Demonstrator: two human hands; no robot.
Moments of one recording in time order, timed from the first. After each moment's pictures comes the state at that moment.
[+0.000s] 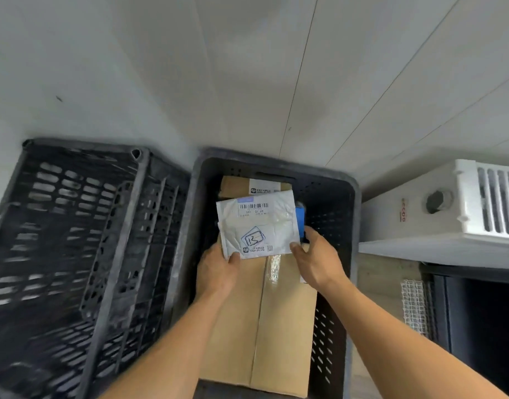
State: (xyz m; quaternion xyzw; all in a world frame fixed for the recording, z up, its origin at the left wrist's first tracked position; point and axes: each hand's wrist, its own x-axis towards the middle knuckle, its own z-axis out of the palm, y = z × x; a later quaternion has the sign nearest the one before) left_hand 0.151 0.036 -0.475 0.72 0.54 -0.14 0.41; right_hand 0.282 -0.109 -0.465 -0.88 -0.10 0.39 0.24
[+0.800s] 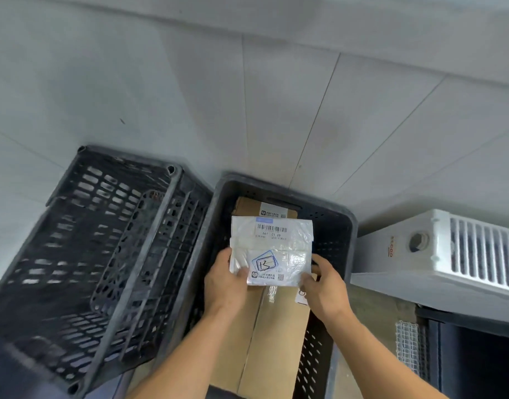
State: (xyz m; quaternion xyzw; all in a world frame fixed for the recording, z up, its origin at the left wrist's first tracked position) left_hand 0.149 0.012 -0.408 0.64 0.59 -0.01 0.49; right_hand 0.273 -0.131 -0.429 -0.85 -0.06 0.39 0.34
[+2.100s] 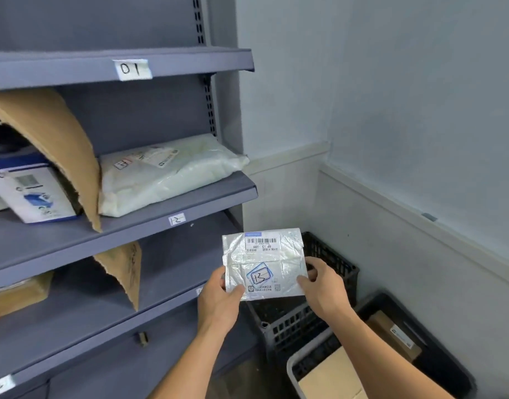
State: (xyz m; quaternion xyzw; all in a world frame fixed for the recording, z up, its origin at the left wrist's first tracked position) left_hand -0.226 -0.090 -0.067 0.46 0.68 0.41 0.38; right_hand -0.023 -0.070 -0.065 -0.71 -0.55 0.32 0.30
